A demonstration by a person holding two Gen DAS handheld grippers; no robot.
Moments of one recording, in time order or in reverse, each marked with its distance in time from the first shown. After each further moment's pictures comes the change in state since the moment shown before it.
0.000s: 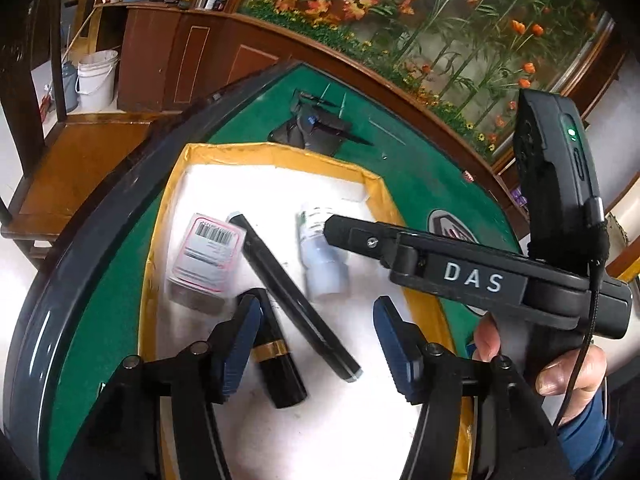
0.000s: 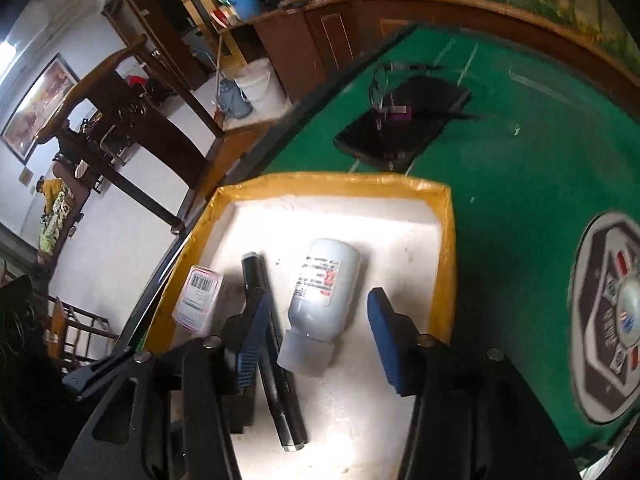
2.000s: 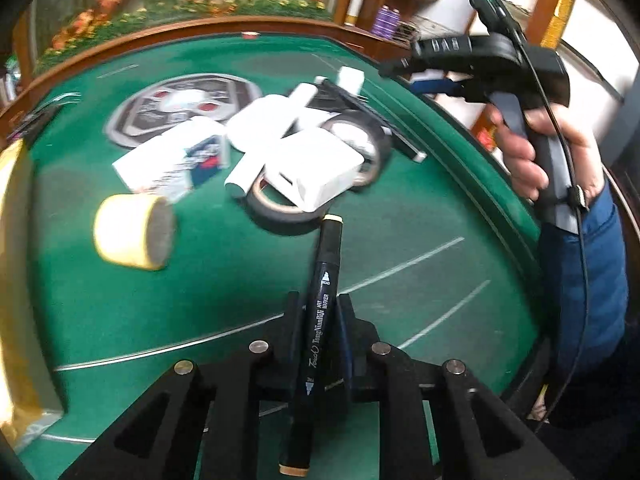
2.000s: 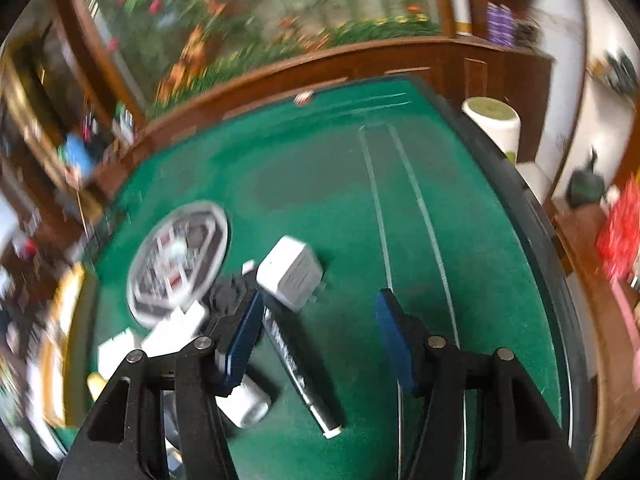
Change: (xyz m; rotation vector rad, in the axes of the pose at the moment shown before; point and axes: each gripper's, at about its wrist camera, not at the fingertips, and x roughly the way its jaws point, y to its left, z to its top) left arm 0.054 -0.262 -0.194 0.615 0.241 -0.127; right arm -0.243 -0.328 -0.207 0.460 -0.302 -0.373
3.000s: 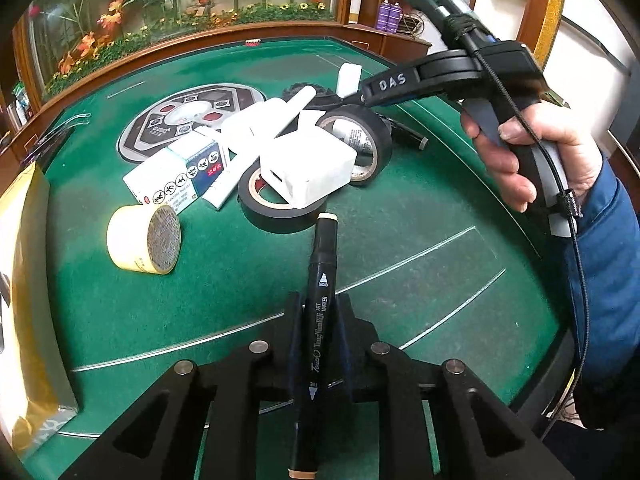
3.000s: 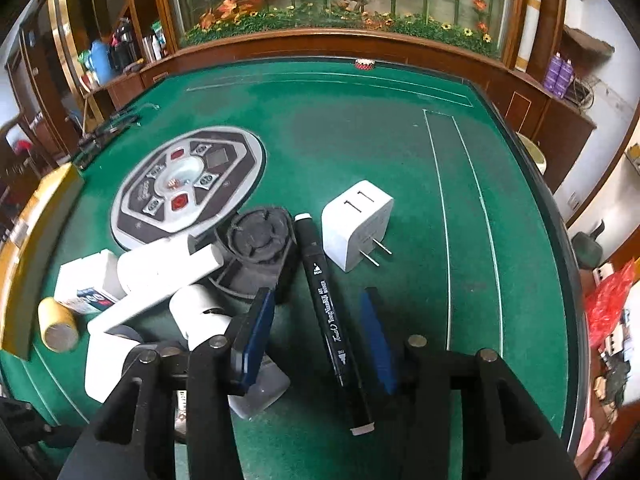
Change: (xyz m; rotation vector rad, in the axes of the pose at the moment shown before) left arm 0.002 -0.018 0.000 0.071 -0.001 0.098; right arm 0.030 0.050 -0.026 -0.266 0.082 -0.054
